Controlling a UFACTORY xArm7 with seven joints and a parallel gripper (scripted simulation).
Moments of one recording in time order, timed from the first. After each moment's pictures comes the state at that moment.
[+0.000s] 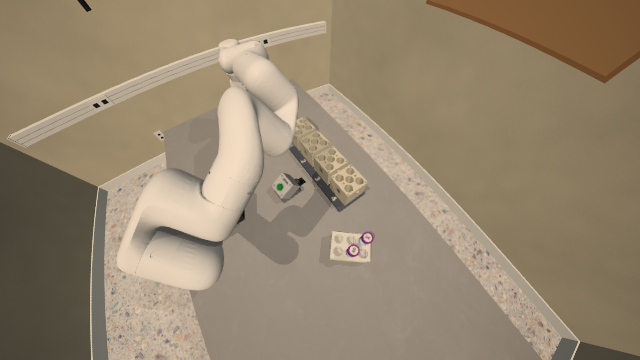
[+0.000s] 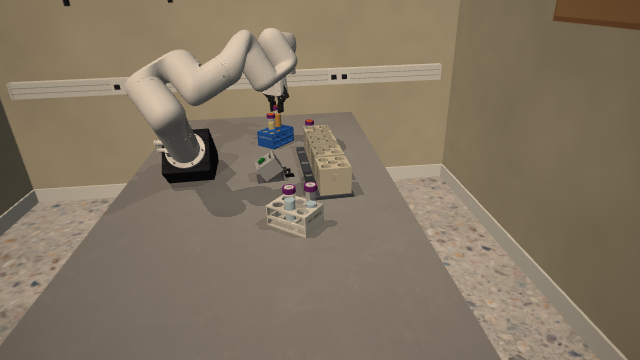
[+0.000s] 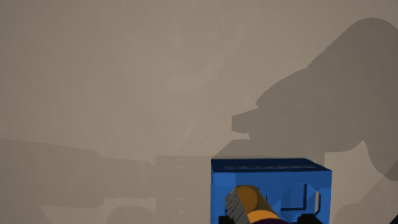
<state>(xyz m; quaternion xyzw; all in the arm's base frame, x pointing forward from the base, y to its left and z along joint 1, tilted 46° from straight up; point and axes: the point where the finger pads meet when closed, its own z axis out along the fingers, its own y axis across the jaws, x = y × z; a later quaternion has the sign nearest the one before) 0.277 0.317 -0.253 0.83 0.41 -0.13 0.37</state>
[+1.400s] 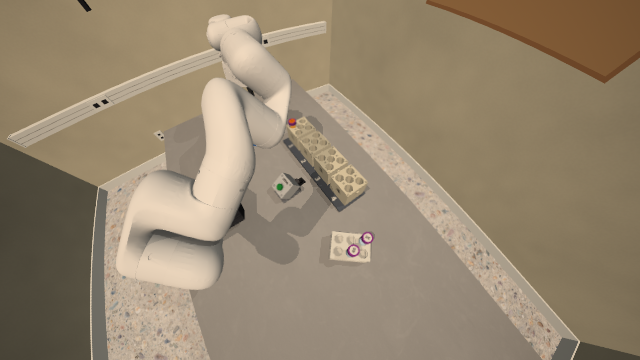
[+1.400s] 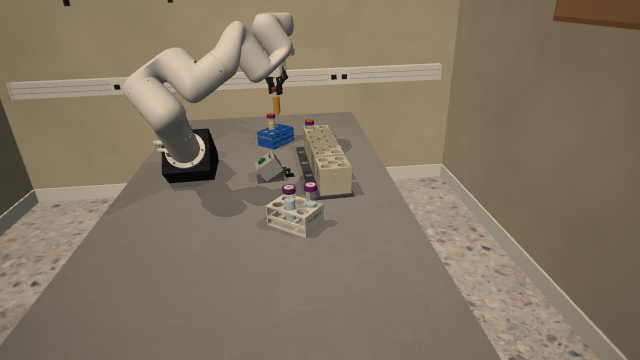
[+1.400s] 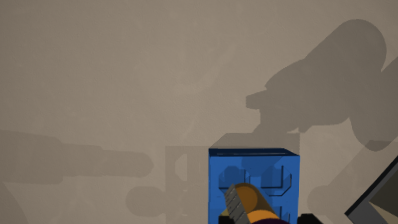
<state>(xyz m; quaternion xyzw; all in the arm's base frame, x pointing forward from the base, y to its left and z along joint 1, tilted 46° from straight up) 0.271 0.369 -0.202 0.83 0.41 -0.13 0.37</state>
